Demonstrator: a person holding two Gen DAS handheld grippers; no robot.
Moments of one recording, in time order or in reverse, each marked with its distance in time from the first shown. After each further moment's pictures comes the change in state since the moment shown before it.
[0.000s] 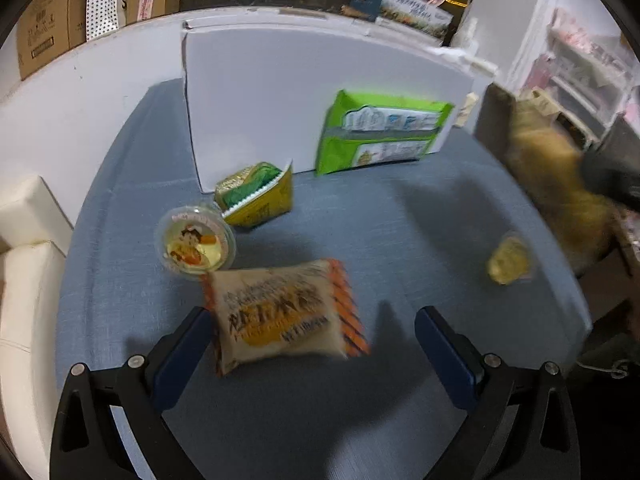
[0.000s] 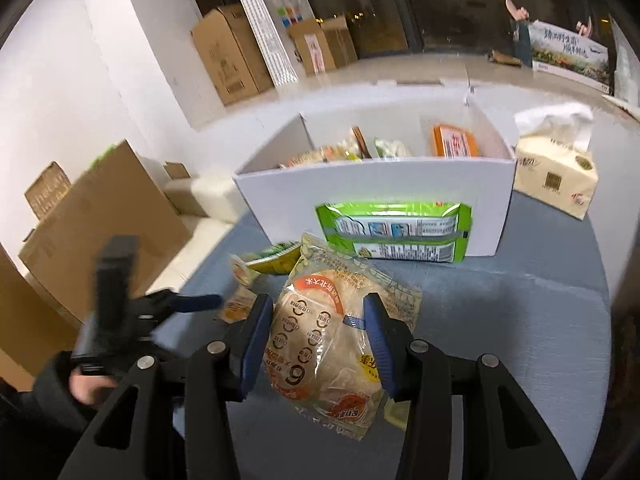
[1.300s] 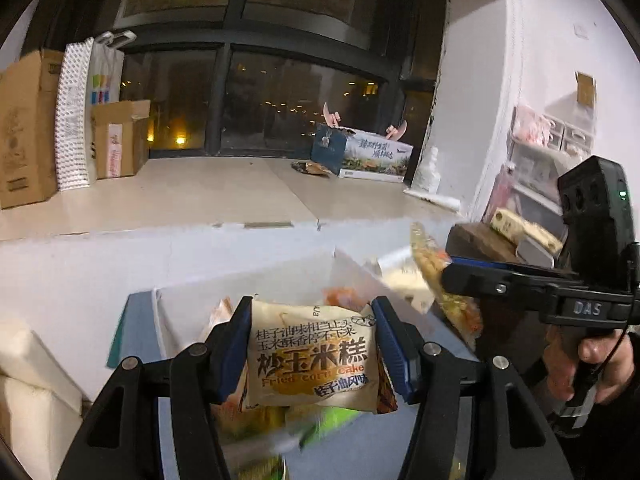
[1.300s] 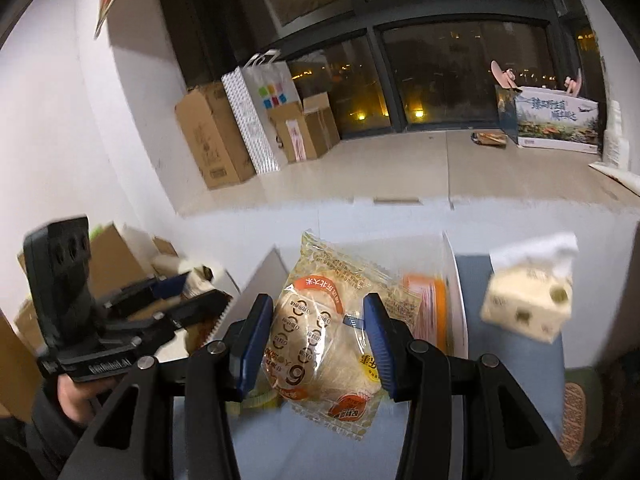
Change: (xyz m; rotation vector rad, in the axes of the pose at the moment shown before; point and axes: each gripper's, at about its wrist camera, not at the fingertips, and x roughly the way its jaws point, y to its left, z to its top) left arm -0.089 0.000 0.214 0.081 -0.421 -0.145; right arm -0.012 -0.035 0.142 0.032 -0.200 -0.032
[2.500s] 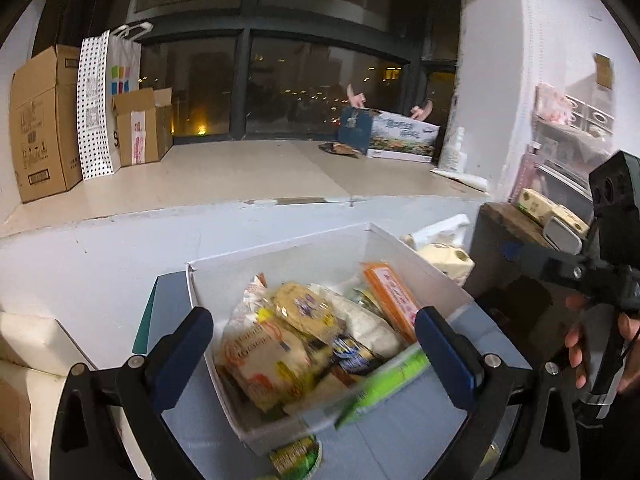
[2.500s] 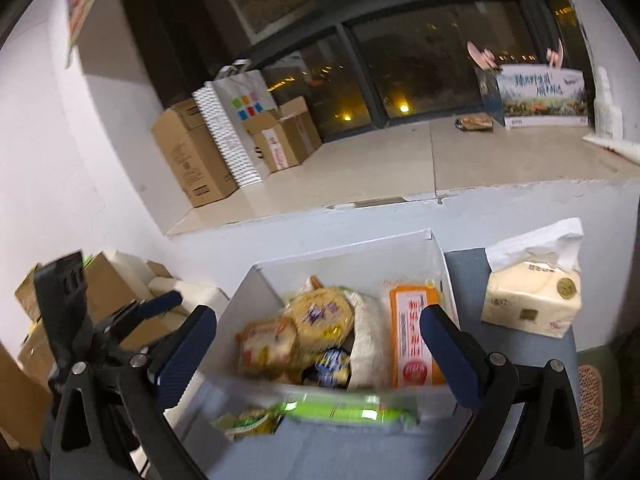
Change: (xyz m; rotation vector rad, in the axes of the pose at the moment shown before) left arm -0.020 0.002 -0.039 0.034 0.039 0.112; right arm 0.007 -0.023 -0.008 0.083 -0.025 -0.009
